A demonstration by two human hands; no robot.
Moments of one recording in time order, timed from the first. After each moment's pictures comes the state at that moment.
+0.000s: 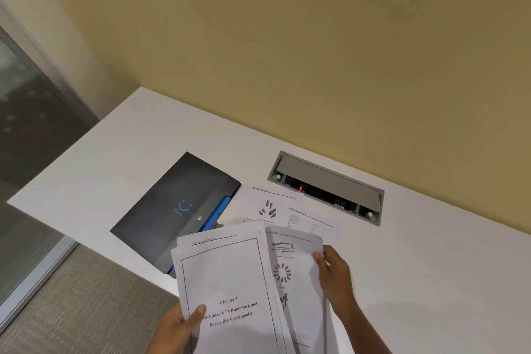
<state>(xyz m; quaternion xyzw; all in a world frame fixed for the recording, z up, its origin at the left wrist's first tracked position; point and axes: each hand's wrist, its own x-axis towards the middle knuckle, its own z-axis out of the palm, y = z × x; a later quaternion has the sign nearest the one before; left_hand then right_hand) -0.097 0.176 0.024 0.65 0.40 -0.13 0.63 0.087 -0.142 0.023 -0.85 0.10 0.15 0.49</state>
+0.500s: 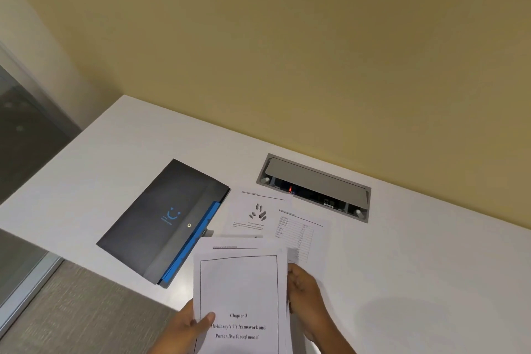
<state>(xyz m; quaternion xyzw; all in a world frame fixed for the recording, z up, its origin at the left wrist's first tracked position) -0.068 0.171 0.029 0.64 0.31 -0.29 0.64 0.038 -0.101 0.045 -0.70 0.15 0.32 0.61</state>
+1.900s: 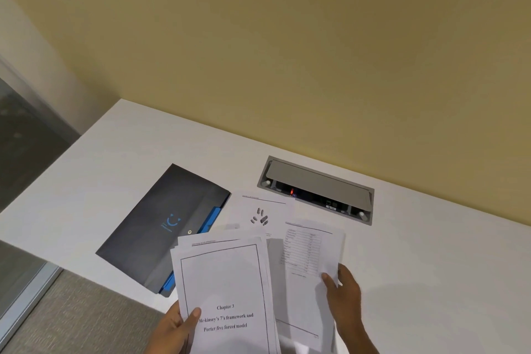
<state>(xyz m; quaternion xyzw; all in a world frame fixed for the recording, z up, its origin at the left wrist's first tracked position) -0.065 0.192 0.011 0.63 0.38 -0.18 0.65 0.067 -0.167 0.006 -0.82 0.26 0.12 0.50</state>
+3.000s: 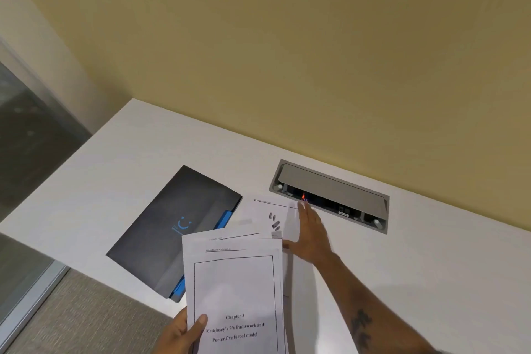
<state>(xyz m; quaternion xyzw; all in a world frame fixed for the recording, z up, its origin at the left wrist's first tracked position) -0.069 0.215 0.018 0.62 0.32 -0.24 0.68 0.197 -0.058 0.042 -0.95 -0.08 0.24 0.18</state>
